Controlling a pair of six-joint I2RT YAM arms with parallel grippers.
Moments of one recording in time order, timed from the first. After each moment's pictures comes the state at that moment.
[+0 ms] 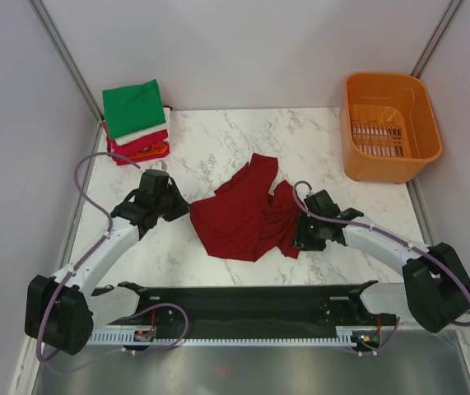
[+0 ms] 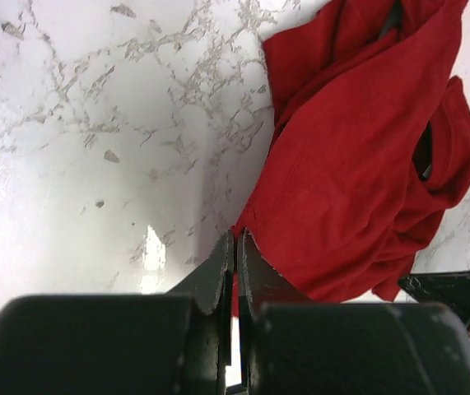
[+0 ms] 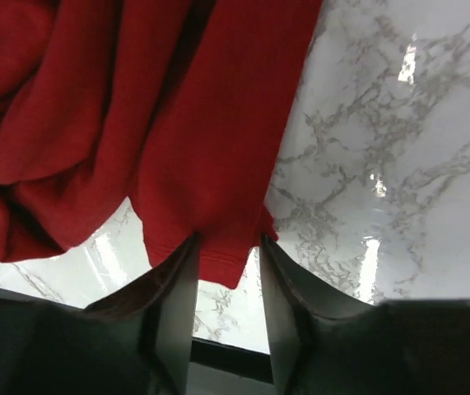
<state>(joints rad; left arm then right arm) -0.35 1.12 0.75 -0.40 0.03 -0.72 0.48 1.26 0.62 -0.49 -0.11 0.66</state>
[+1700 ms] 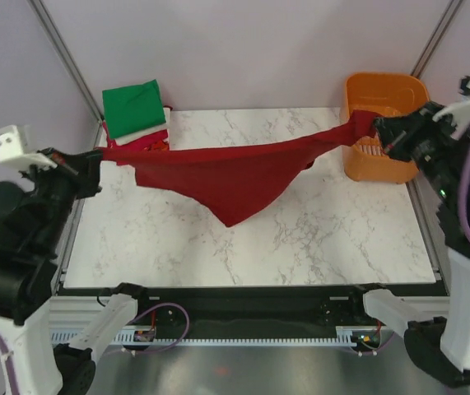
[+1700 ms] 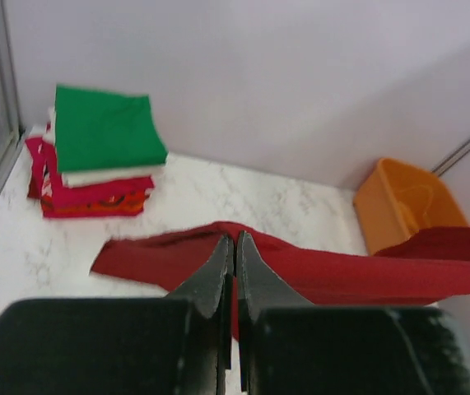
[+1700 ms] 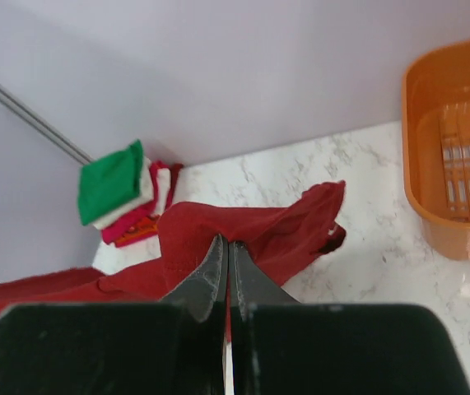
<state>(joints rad) -0.20 0.82 1.70 -0.90 -0.14 -0.38 0.13 1.08 1.86 -0.90 -0.05 0.48</state>
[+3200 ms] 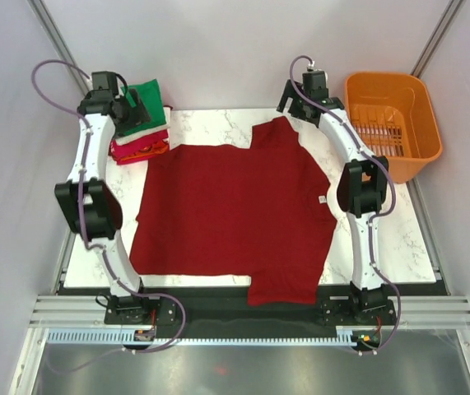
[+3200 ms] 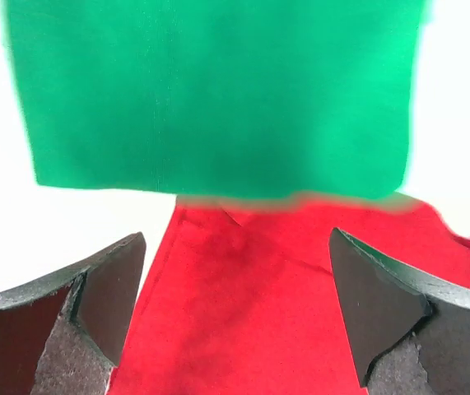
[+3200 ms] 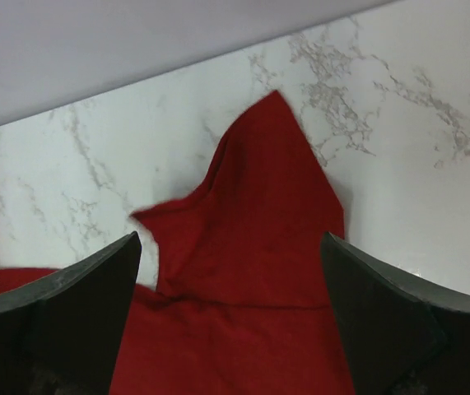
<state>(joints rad) 0.10 2.03 2.01 -0.82 -0.02 -0.38 0.20 2.42 2.33 -0.52 0.01 0.49</state>
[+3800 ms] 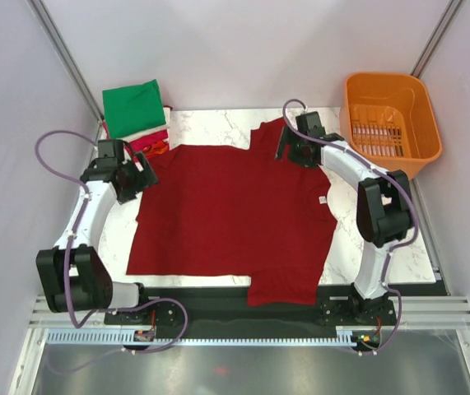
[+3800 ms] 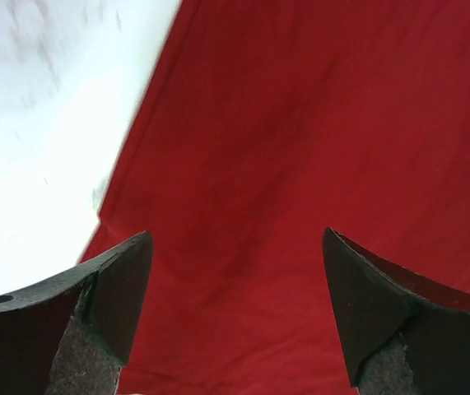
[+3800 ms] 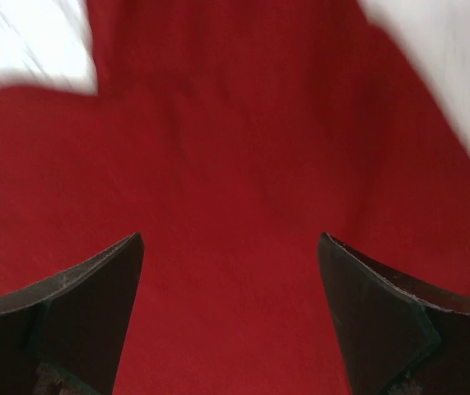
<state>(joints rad) 0.08 1.35 1.13 -0.65 0.03 -0.44 0.29 1.98 1.57 -0.40 0.03 0.53</state>
